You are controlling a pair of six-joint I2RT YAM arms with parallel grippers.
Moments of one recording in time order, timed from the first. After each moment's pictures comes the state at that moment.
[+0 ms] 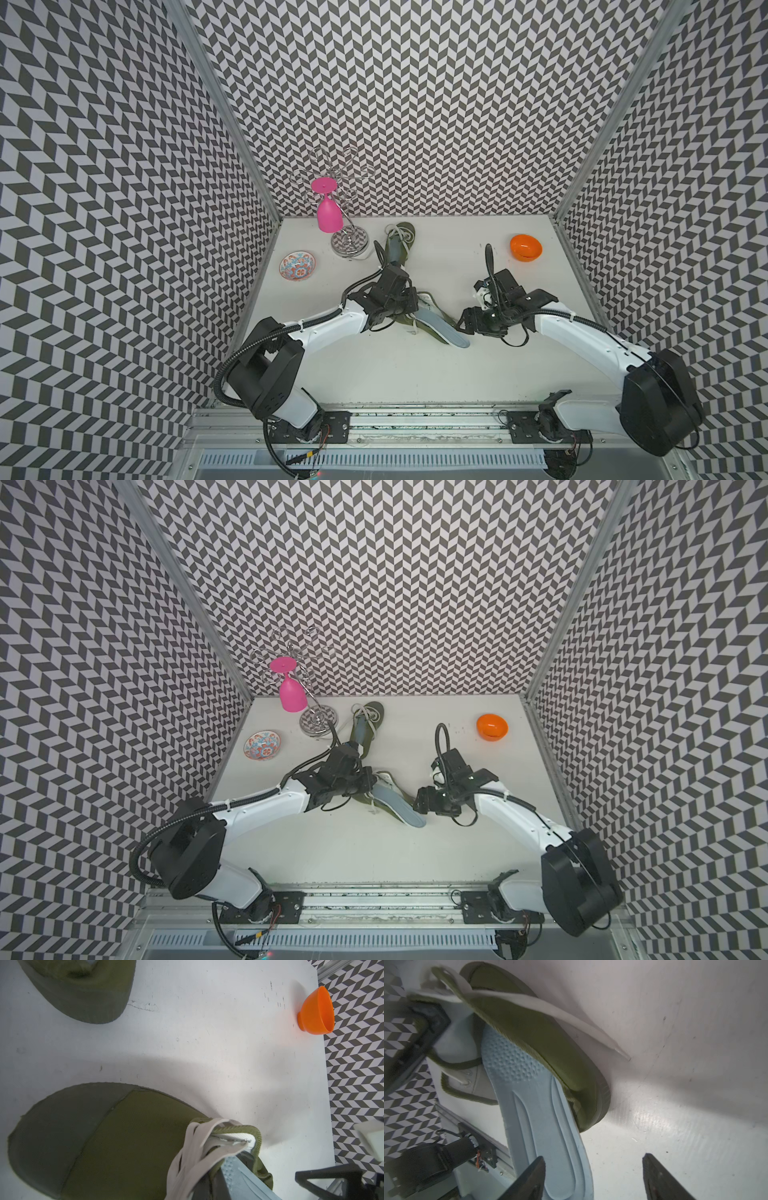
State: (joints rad) left arm -0.71 1.53 0.91 -0.15 0.07 -0.80; right arm 0.47 1.30 0.81 -0.67 -0.41 0.54
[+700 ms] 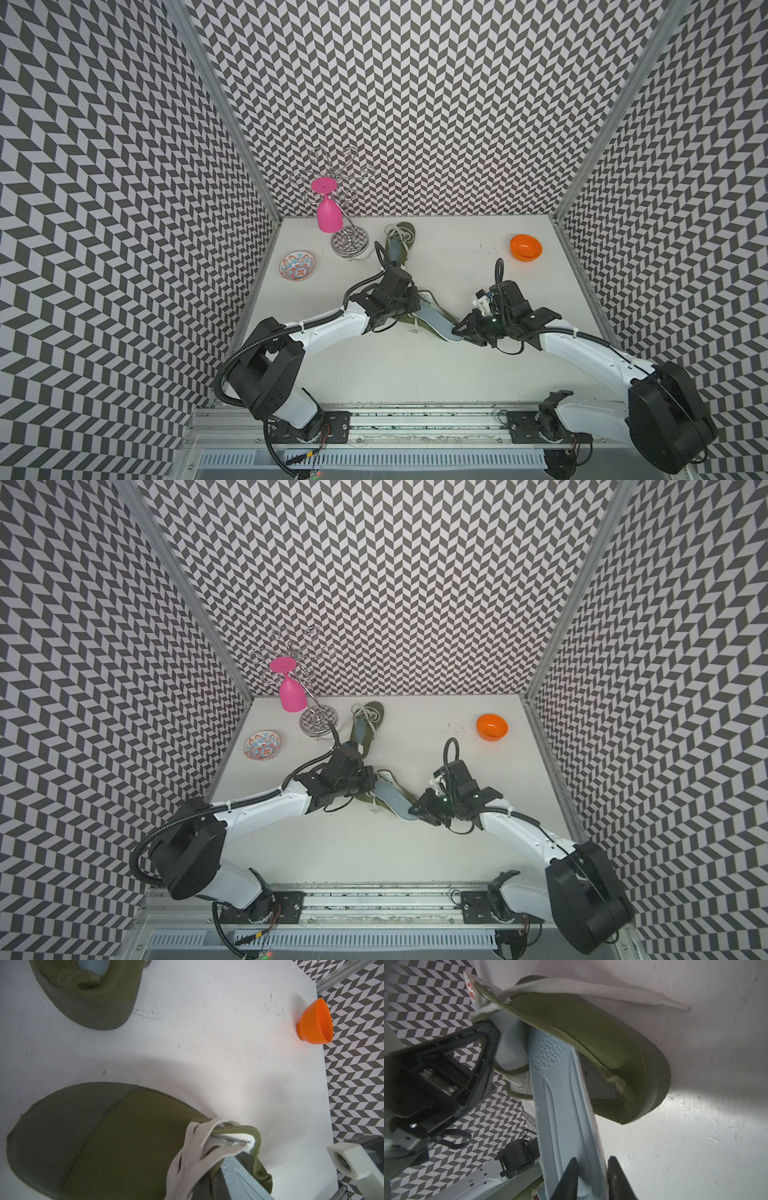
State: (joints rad) left arm -0.73 1.53 0.91 -0.13 0.01 -0.82; right arm 0.47 1.23 0.65 -0.39 -0.62 0.90
